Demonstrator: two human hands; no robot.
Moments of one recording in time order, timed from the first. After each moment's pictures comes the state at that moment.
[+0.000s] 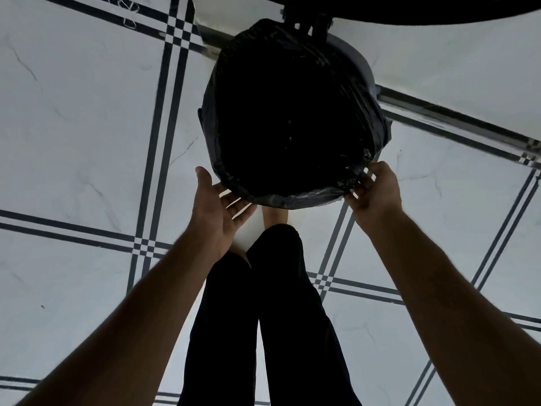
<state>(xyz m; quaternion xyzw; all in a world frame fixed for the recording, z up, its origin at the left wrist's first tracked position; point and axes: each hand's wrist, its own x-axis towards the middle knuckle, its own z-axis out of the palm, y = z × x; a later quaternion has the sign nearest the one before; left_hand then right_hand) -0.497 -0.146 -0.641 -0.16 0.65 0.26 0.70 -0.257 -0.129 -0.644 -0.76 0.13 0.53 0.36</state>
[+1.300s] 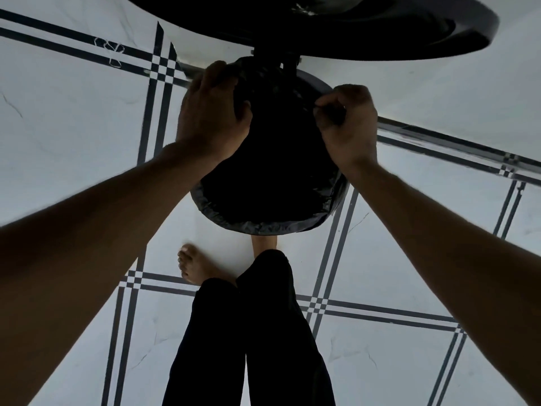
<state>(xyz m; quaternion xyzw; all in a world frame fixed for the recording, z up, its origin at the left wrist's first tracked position) -0.470 0.007 -0.657 0.72 0.63 0.09 0.28 -0.253 -0.022 -0.663 -0.75 -0.55 0.28 0.24</state>
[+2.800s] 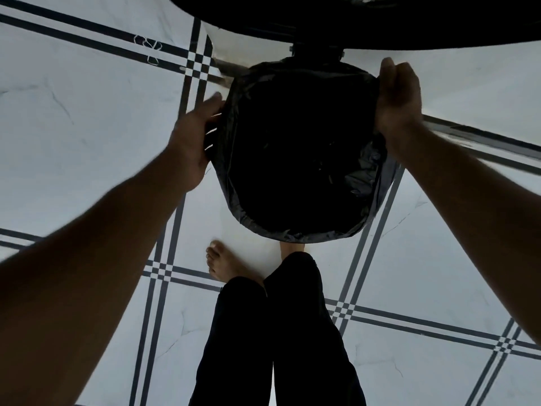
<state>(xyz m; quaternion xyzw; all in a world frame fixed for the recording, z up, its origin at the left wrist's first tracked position) -0.535 0.002 -0.657 0.18 0.66 0.23 0.69 -0.252 0.027 -0.699 -0.83 -0.38 0.36 0.18</state>
